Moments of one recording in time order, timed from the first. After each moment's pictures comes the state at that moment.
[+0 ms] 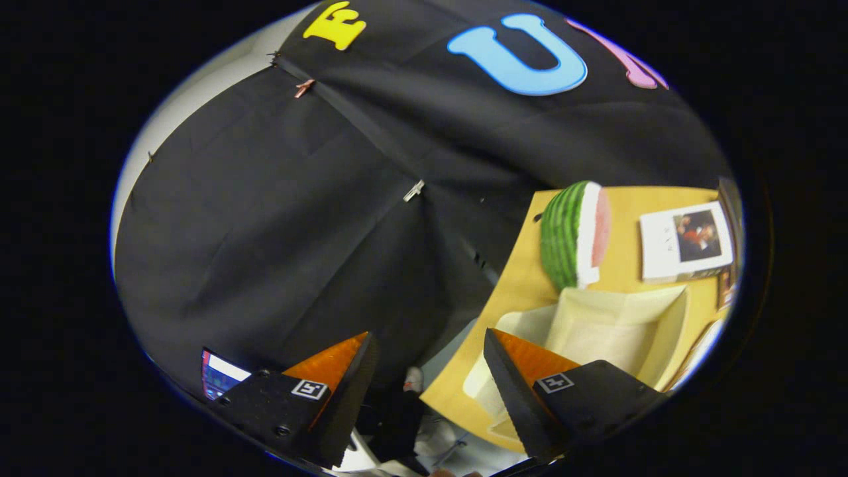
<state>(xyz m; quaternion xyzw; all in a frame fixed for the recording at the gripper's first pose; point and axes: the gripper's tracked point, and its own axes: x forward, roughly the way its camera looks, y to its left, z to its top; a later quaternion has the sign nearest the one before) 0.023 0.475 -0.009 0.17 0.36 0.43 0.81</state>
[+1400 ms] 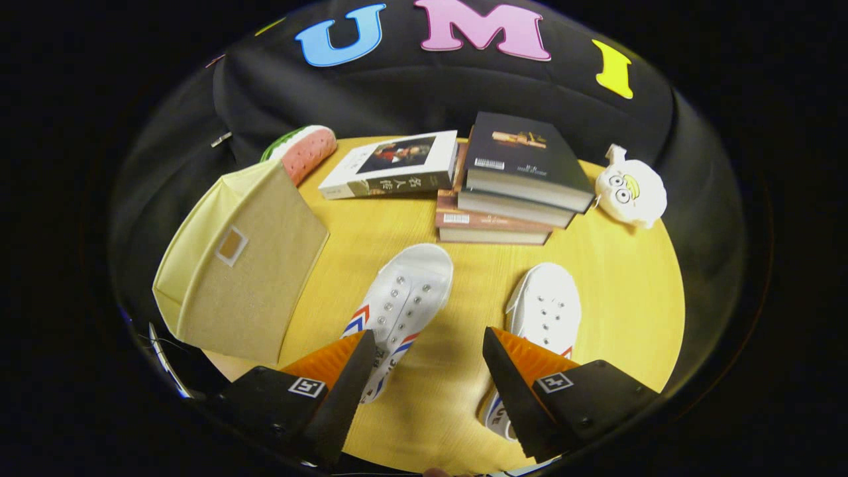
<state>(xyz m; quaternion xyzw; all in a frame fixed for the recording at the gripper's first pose) 0.049 0.075 -0.296 -0.01 0.46 0.17 0.87</state>
